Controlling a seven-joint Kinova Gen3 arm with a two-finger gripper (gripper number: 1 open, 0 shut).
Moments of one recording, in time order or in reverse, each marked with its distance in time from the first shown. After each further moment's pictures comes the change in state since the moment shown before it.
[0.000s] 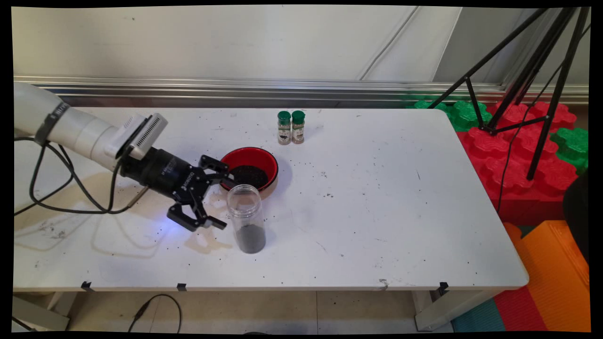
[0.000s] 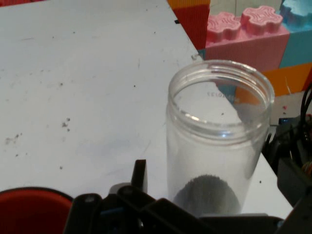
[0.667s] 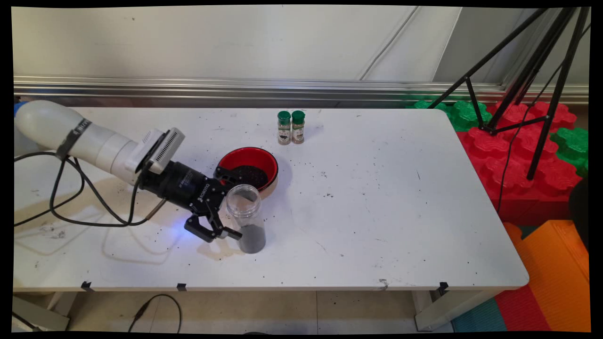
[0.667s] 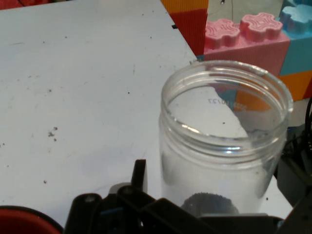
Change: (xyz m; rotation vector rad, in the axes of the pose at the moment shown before) arm -0.010 0.004 0.036 -0.005 0.030 -0.002
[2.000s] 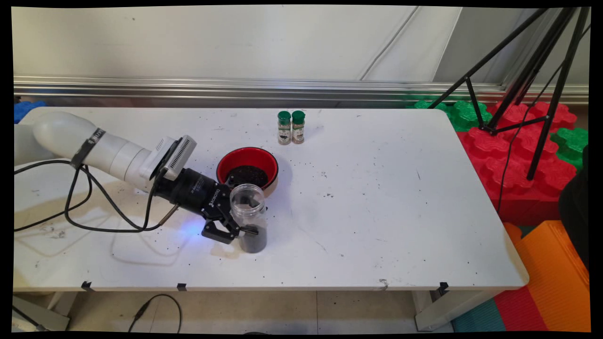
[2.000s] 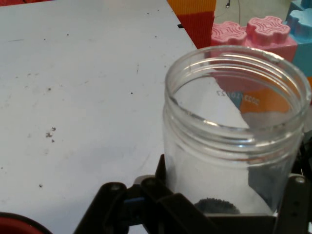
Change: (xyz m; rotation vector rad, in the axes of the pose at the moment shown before) arm -0.009 -0.001 0.022 0.009 0.008 -0.020
